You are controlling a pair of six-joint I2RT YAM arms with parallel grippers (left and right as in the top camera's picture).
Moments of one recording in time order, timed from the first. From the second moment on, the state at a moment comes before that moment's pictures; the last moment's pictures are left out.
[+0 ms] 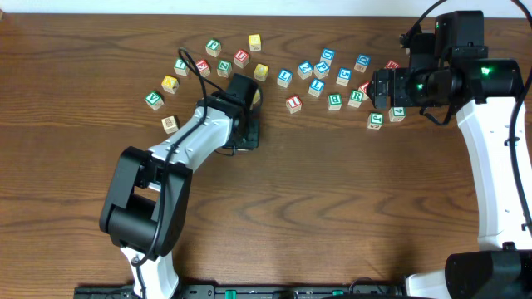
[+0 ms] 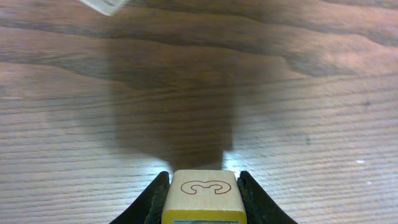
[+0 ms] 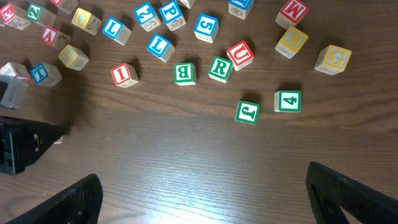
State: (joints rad) left arm -0.40 1.95 1.28 -0.65 0.05 -0.34; right arm 0.04 1.63 1.69 -1.13 -0.19 0.01
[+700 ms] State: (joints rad) left arm -0.49 1.95 1.28 -0.62 -0.03 -0.27; right arm 0.04 1.63 1.69 -1.13 -0.19 0.01
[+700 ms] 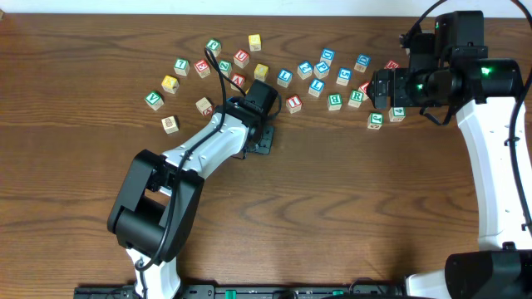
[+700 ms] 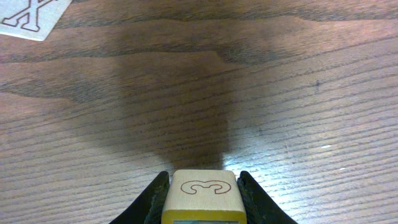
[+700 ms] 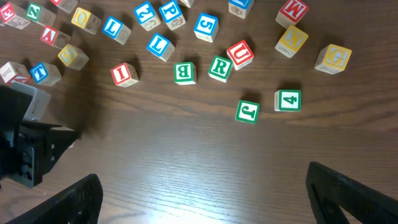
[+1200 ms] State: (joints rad) left arm -0.49 1.95 1.28 -0.60 -0.03 -0.28; right arm 0.04 1.63 1.69 -1.13 -0.19 0.01
